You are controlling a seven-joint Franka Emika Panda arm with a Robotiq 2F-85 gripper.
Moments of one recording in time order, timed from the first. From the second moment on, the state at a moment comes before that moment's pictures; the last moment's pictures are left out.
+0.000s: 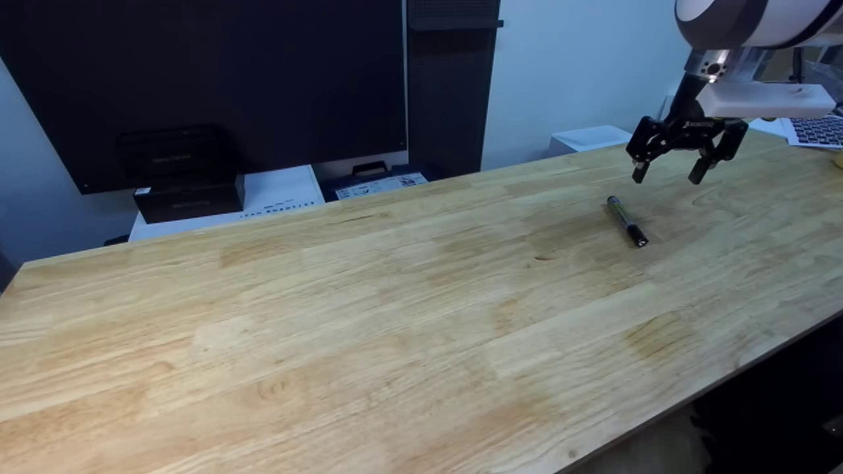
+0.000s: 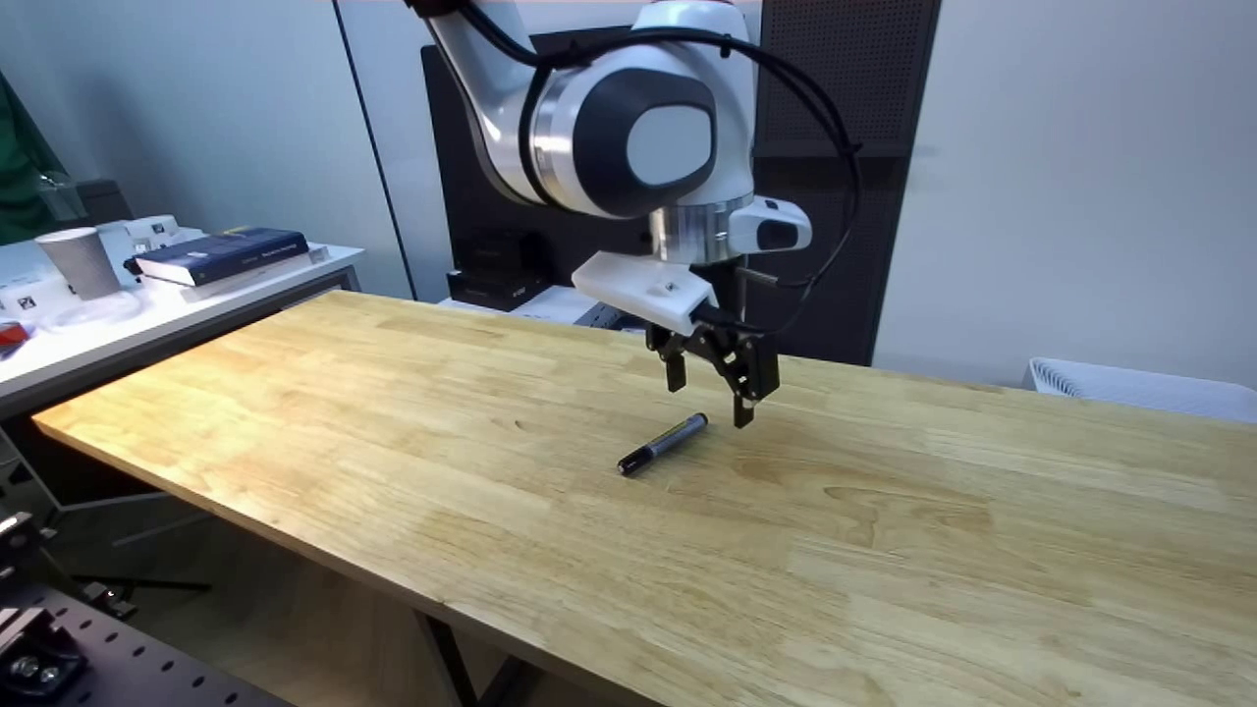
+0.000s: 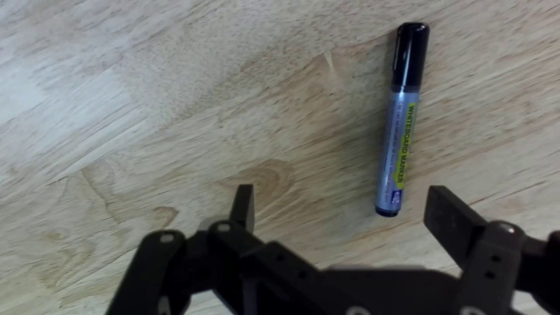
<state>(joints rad) -0.26 0.57 -0.17 -2.15 0.16 2.78 -0.01</state>
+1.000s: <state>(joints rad) -0.31 0.69 -0.04 -2.11 0.20 2.78 -0.02</state>
